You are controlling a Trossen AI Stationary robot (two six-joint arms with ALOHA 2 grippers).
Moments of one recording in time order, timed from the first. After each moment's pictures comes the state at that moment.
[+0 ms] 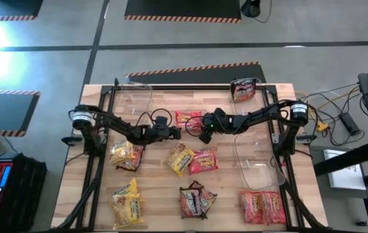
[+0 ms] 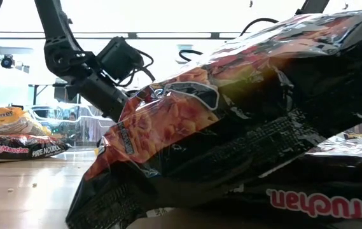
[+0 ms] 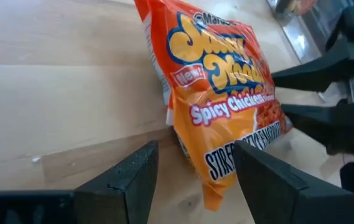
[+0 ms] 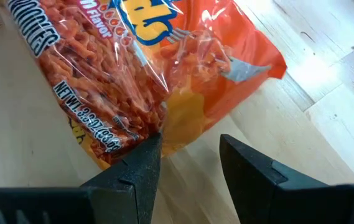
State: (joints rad) left arm 0.10 1.83 0.63 0.57 -0.44 -1.13; right arm -0.23 1.81 0.78 0.14 0.28 0.18
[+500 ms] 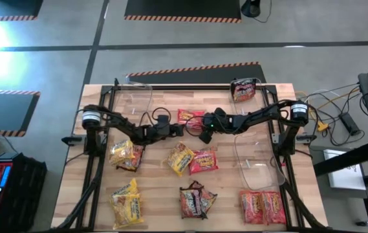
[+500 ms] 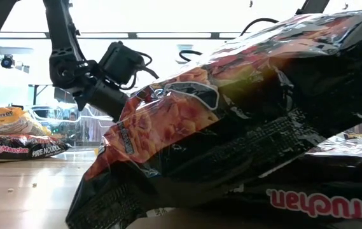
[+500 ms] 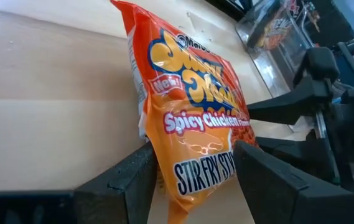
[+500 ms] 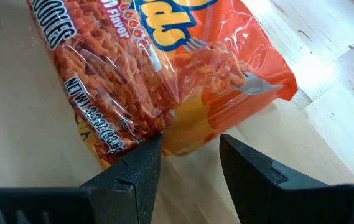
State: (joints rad) left arm 0.12 1.93 0.64 0.83 -0.46 -1.10; right arm -0.23 1.81 0.78 0.14 0.28 0.18
